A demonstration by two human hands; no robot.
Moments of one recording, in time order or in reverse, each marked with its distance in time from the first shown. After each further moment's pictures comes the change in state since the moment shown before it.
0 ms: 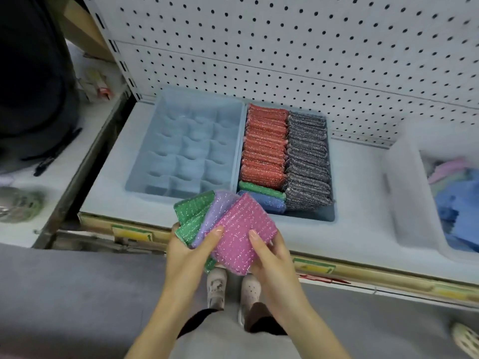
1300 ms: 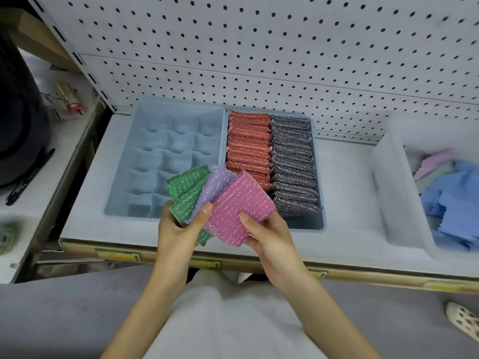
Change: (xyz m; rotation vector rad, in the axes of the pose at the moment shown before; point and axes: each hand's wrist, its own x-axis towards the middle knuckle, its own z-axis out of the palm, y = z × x) left_hand 0.048 0.033 0.030 0.026 -0.053 0.043; right_hand 0.049 -0.049 -0.004 0.067 -0.057 -0.060
